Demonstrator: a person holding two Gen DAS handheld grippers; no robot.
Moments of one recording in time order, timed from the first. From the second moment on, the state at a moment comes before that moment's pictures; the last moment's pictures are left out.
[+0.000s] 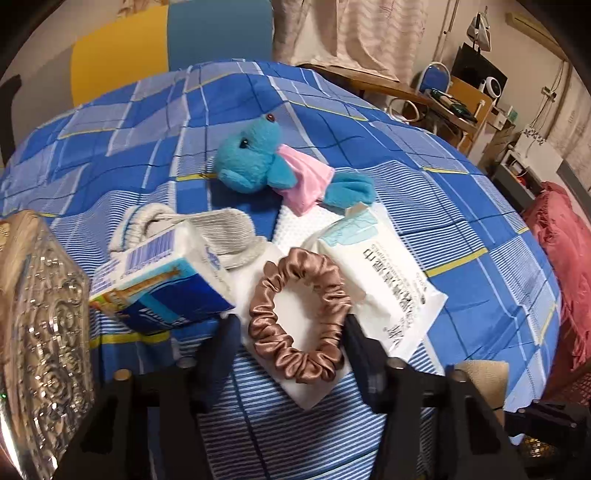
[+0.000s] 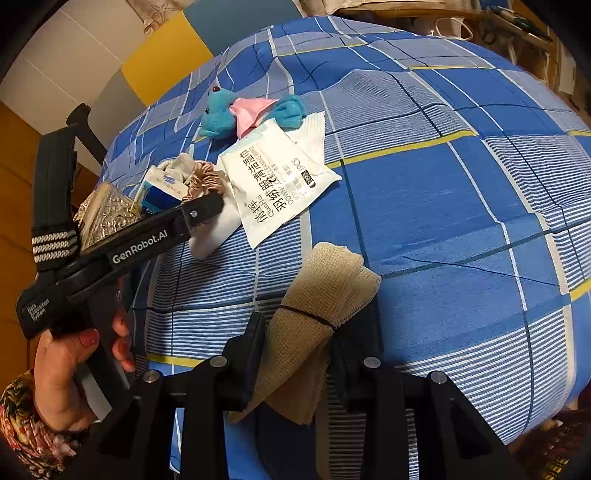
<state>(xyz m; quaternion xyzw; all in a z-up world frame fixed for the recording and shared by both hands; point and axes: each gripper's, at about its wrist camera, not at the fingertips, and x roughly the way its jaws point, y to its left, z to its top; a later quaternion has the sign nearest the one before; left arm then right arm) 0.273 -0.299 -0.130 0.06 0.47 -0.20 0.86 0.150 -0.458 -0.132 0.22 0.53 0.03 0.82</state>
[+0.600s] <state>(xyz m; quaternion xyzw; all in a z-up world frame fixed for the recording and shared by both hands) 0.214 -0.261 -0.112 0.04 0.46 -0.23 0.86 0.151 -0.456 -0.133 0.21 0.53 0.04 0.82</state>
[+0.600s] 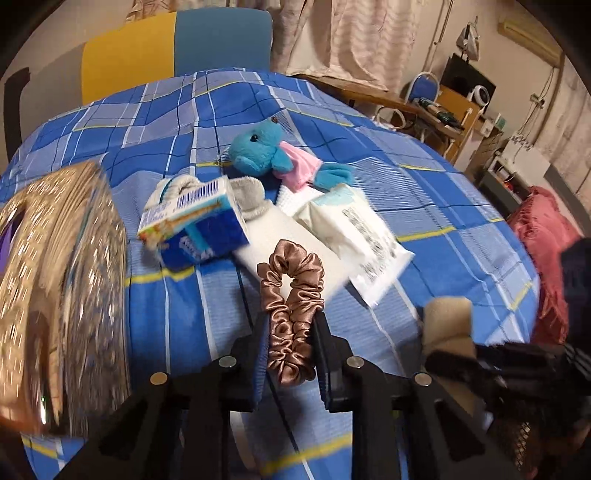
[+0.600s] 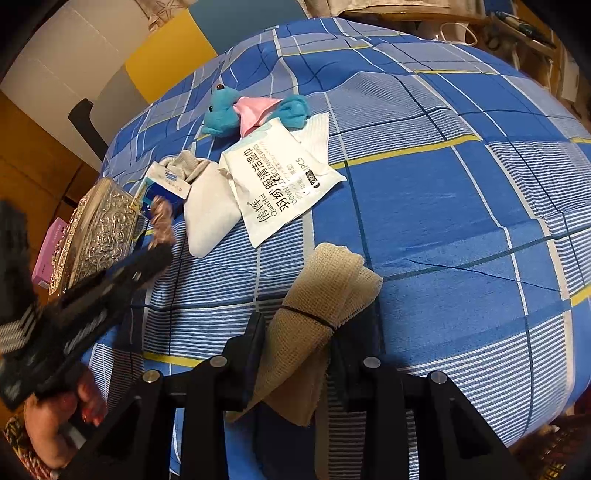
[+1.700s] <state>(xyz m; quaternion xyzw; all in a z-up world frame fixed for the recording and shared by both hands) 0.146 -0.011 -0.031 -0.07 0.40 -0.14 0.90 0.136 -0.436 -0.113 0.17 0.47 0.05 0.86</state>
